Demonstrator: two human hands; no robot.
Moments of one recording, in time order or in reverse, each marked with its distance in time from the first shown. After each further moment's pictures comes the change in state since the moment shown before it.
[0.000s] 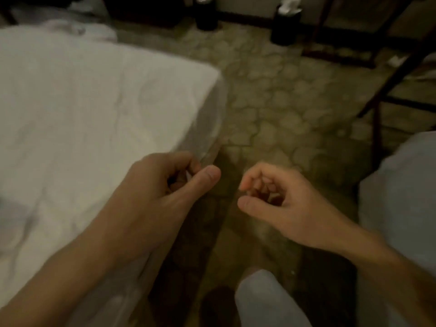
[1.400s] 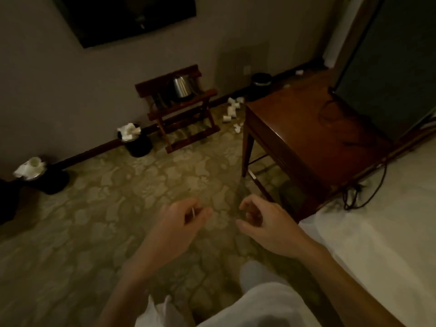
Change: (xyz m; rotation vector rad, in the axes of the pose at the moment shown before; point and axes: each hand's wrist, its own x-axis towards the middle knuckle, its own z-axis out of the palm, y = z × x) left_hand 0.653 0.320 -0.023 0.163 -0.642 0.512; right_hand 0.255 -0.178 -0.471 -0.010 0.766 0.562
